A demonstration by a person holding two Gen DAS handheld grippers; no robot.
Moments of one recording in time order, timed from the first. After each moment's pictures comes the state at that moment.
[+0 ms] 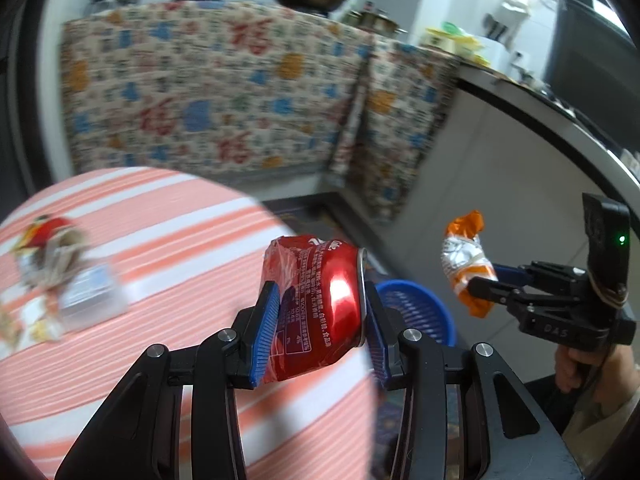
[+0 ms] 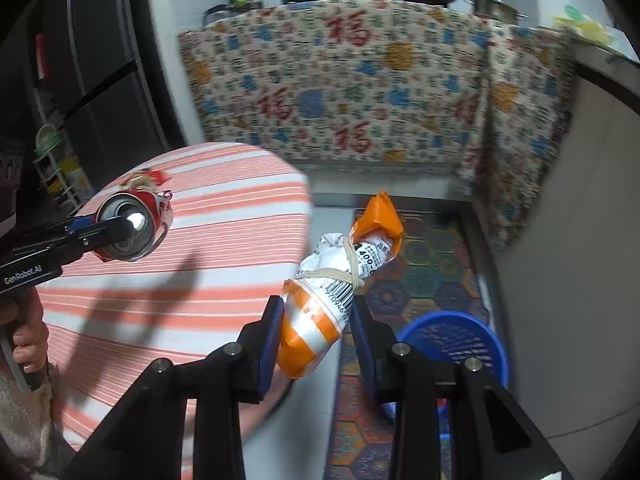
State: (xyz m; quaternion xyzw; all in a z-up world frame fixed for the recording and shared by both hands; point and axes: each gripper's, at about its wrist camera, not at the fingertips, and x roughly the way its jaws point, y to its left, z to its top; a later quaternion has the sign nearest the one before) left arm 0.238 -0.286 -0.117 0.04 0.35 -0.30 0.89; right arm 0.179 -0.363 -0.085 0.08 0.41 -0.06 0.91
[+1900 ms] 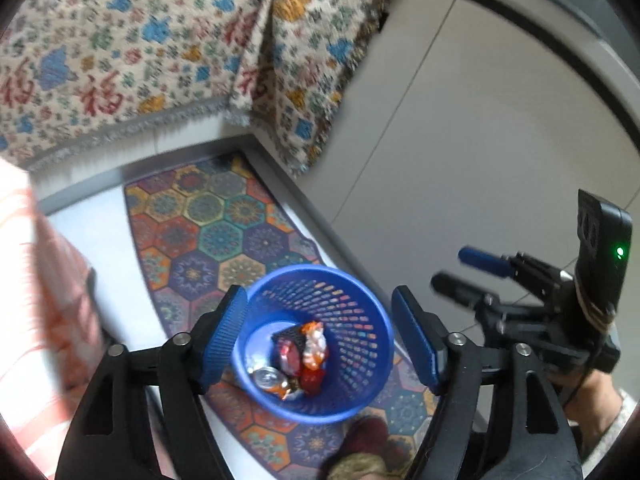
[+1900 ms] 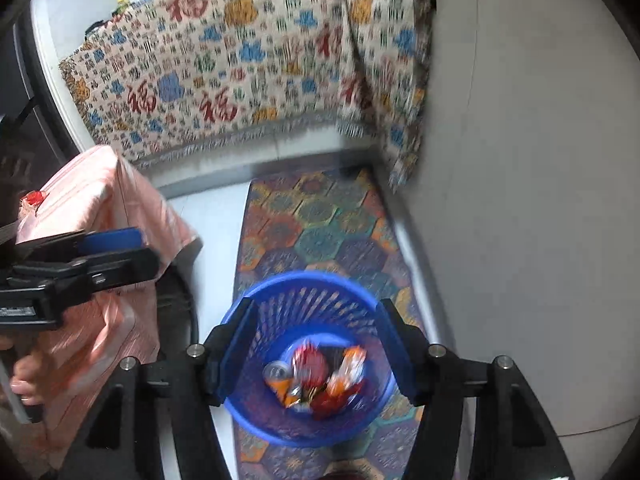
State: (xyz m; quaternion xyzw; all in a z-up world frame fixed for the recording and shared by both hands) left arm 0.271 -0.506 -0.219 0.05 0.44 -0.36 0.82; right arm 0.129 -0.586 -0.196 0.13 0.42 -0.16 0.88
